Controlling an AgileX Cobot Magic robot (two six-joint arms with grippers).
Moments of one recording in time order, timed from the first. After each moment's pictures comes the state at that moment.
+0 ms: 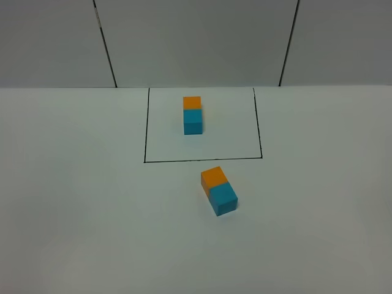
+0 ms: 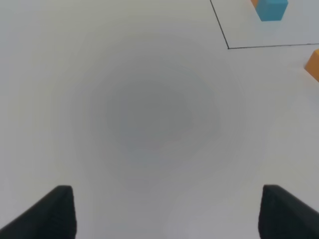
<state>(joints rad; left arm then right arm) 0.03 -0.01 -0.51 -0.10 1.05 0.06 0.03 0.01 -0.50 -0.06 1.07 0.04</state>
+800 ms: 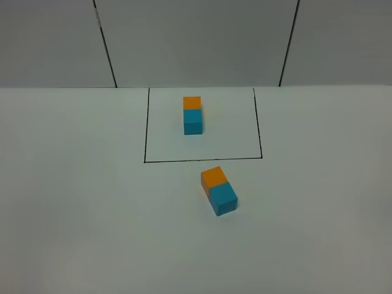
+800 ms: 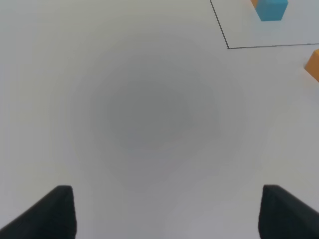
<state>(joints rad) 0.03 -0.01 -0.51 -0.10 1.05 0.06 0.03 0.01 -0.50 -0.01 1.07 -0.03</state>
